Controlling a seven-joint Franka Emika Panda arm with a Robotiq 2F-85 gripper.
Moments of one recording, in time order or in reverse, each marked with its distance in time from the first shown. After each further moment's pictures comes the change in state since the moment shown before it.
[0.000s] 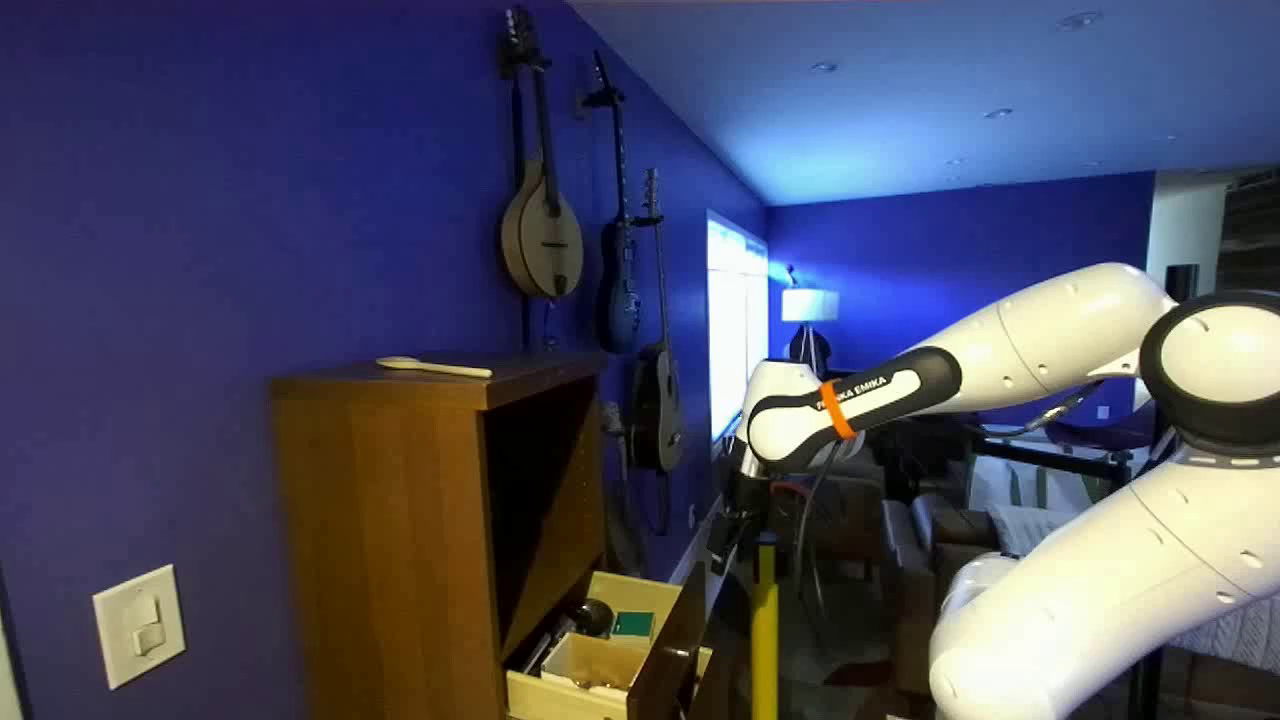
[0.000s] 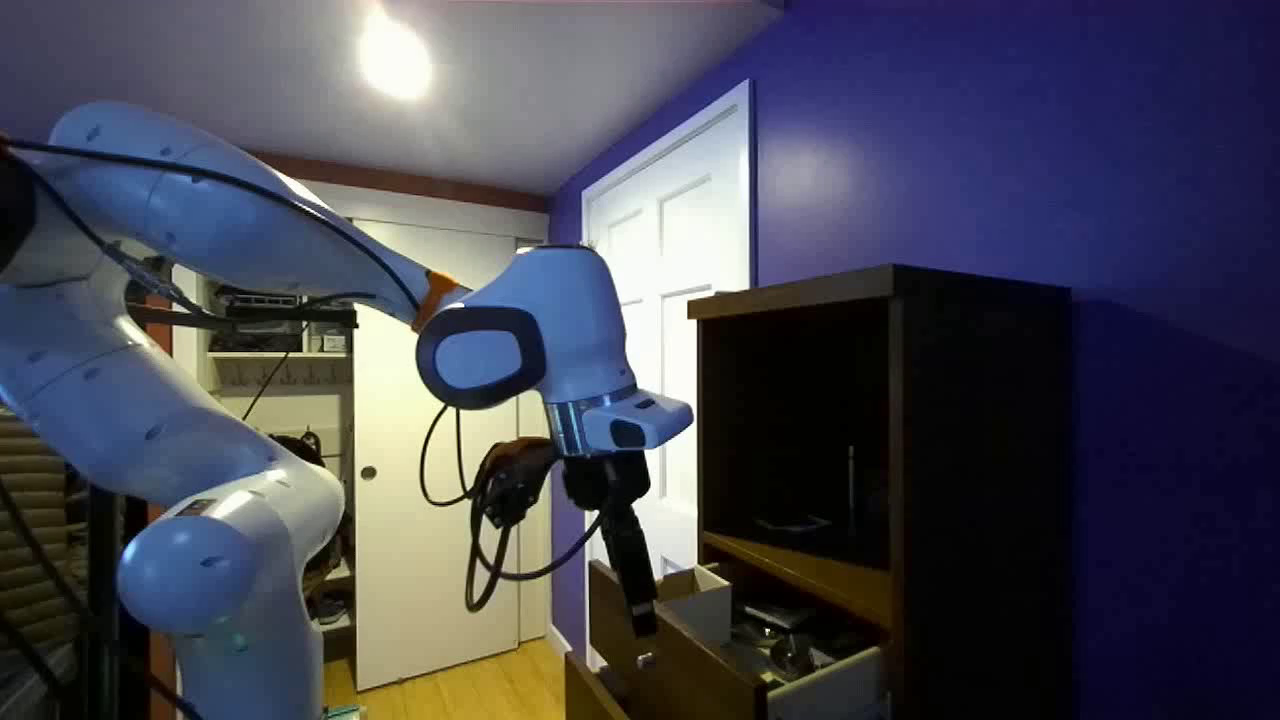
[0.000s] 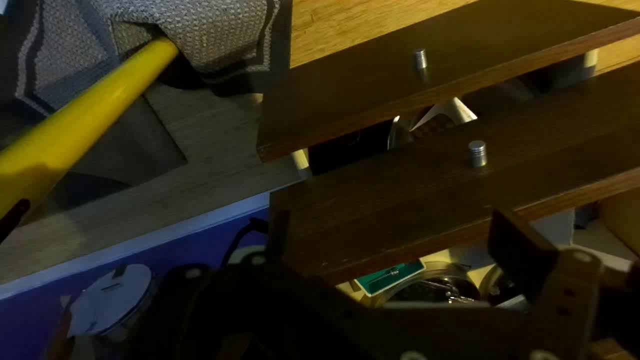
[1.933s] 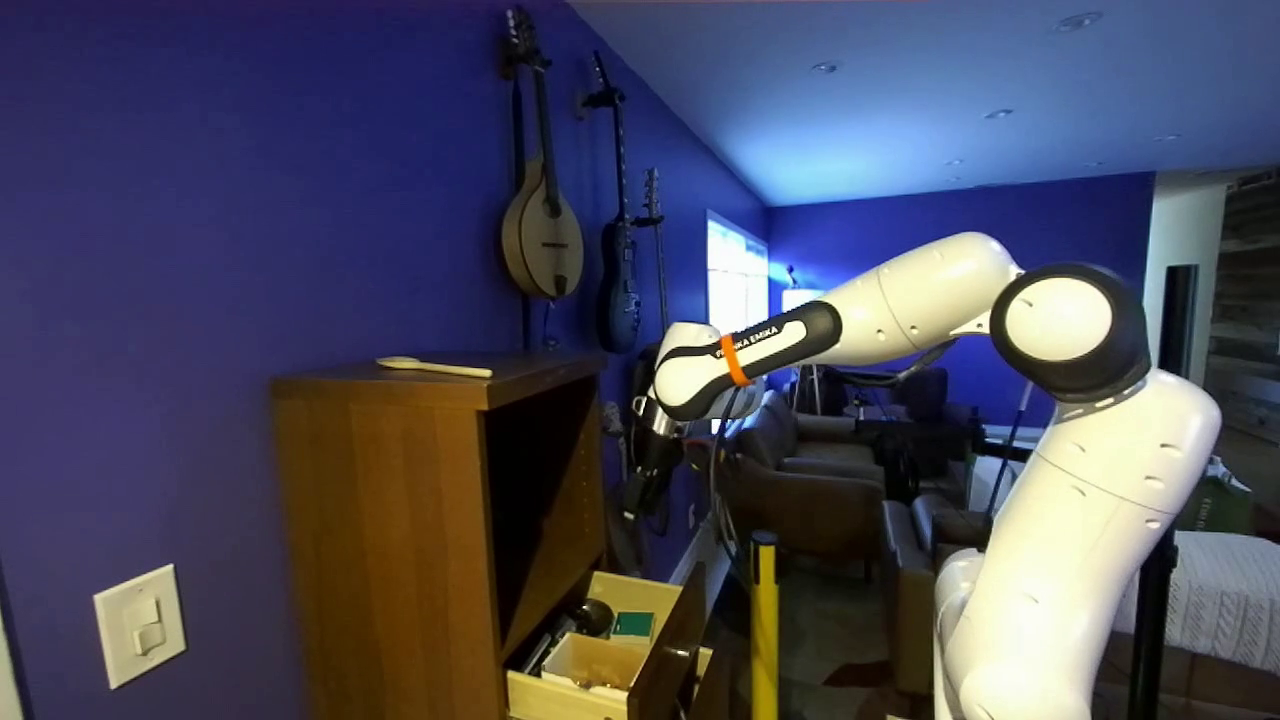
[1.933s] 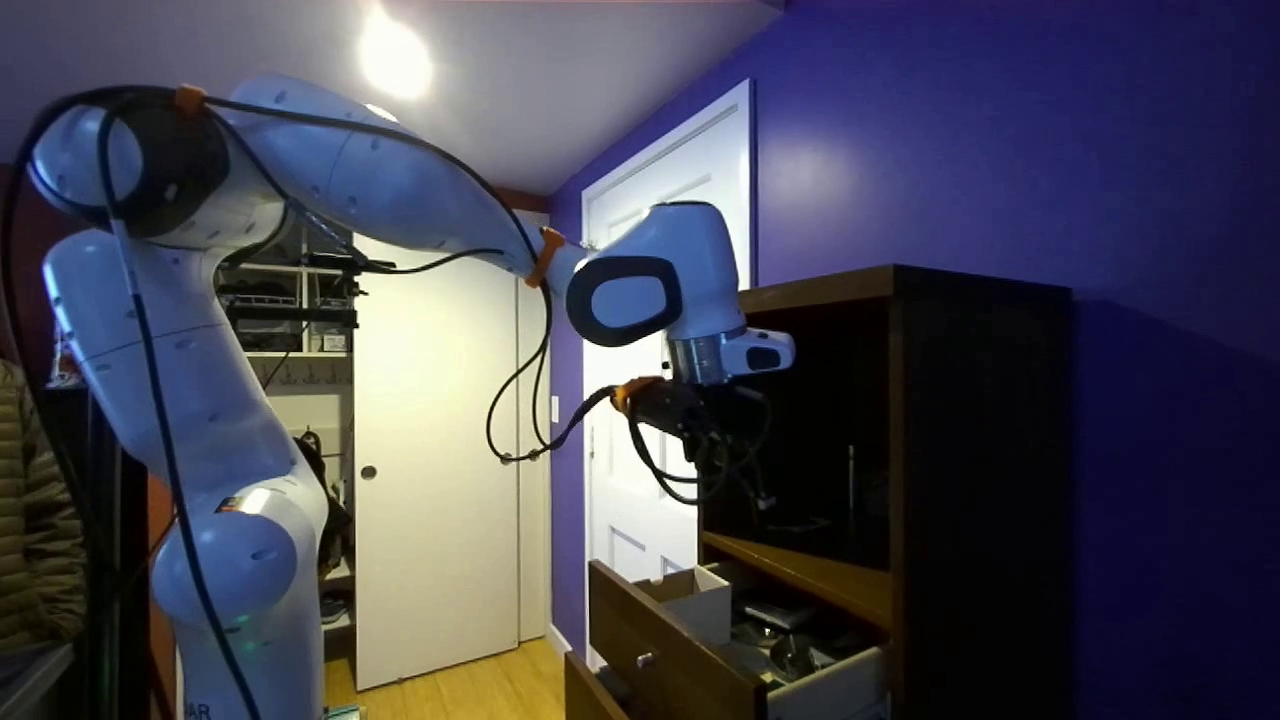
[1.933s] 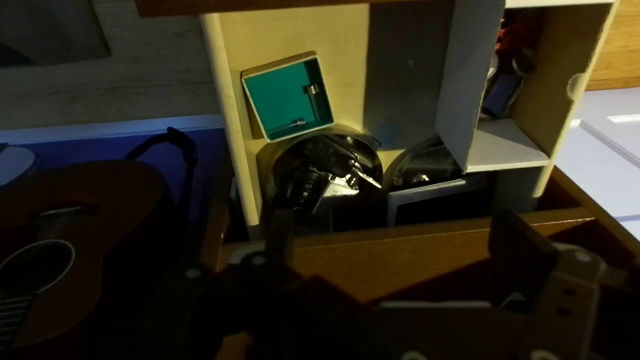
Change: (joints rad) arm 0.239 0.343 -0.008 0.405 0.177 -0.023 -0.211
